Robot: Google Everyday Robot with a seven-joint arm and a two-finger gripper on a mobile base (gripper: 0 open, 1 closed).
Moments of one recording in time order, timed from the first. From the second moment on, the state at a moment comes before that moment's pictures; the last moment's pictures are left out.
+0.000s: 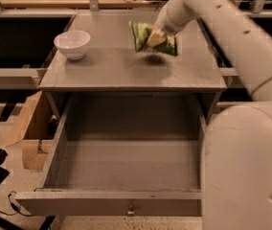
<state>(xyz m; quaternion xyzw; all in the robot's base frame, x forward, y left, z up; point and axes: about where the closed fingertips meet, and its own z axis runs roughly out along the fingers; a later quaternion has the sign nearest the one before) 0.828 -0.092 0.899 -0.56 0.73 -0.05 0.38</state>
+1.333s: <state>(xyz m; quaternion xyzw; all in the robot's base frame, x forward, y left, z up) 0.840 -0.089 0.869 -0.56 0.74 -0.03 0.37</state>
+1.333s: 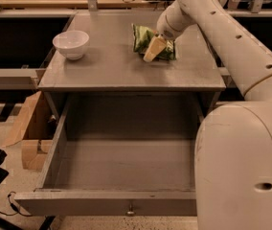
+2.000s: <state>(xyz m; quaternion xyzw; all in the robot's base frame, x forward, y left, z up) 0.770 -0.179 0.993 -0.49 0.76 -0.08 0.41</state>
